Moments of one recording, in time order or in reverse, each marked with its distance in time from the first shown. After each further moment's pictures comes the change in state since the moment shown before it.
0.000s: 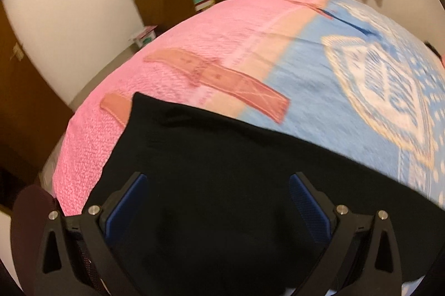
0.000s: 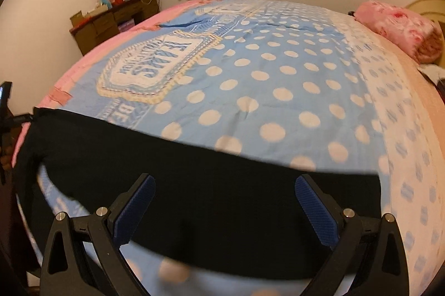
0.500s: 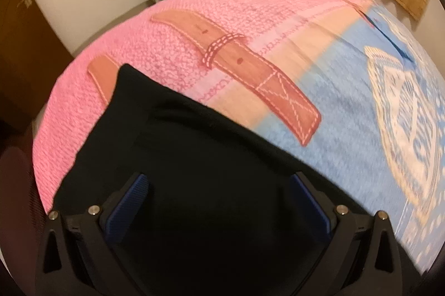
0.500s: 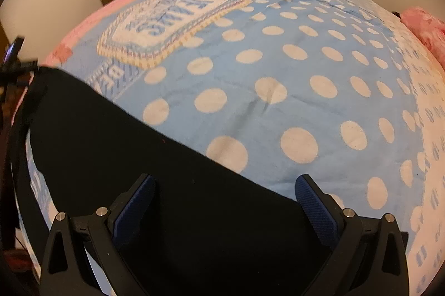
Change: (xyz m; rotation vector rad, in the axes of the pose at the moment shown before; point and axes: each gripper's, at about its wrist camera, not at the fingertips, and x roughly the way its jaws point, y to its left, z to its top) left arm 0.061 0.004 0.033 -0.216 0.187 0.001; right arm 0.073 -0.007 0.010 -0.178 0.177 0.093
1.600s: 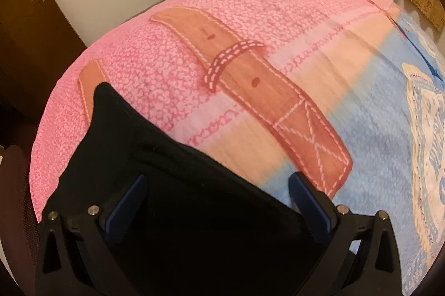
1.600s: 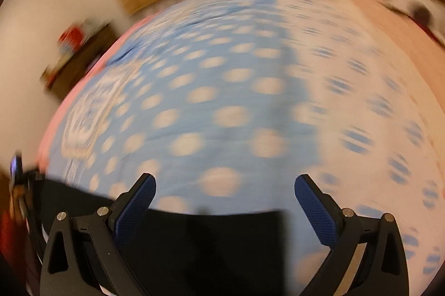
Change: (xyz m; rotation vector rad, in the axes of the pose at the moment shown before) left arm 0.046 -0.006 0.037 -0.041 -0.019 0.109; right arm -0.064 -0.162 -0.048 0.582 -0.180 -0.054
